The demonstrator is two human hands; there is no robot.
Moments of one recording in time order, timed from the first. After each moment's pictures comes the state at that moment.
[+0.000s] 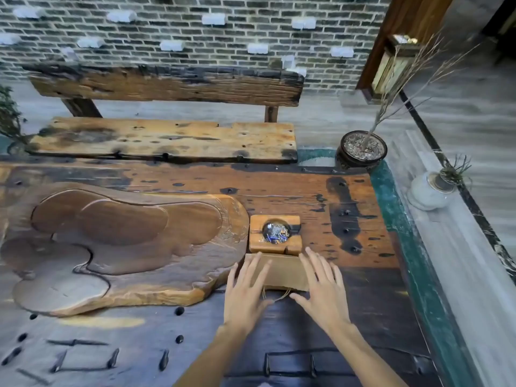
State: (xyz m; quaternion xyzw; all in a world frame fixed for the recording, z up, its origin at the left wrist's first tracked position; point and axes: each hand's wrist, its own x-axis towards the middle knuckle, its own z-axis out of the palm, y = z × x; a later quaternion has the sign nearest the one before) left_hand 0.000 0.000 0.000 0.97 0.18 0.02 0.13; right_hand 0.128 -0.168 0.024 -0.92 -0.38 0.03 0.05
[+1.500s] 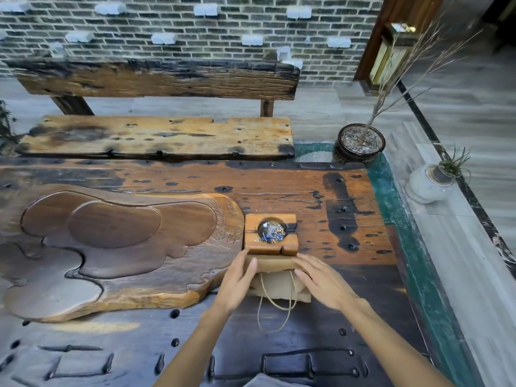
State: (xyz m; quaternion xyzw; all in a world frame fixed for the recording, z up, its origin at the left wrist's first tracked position) left_hand 0.027 0.028 0.020 0.75 0.32 -0.01 0.58; right_hand 0.187 -0.170 0.014 -0.86 -0.42 0.26 0.13
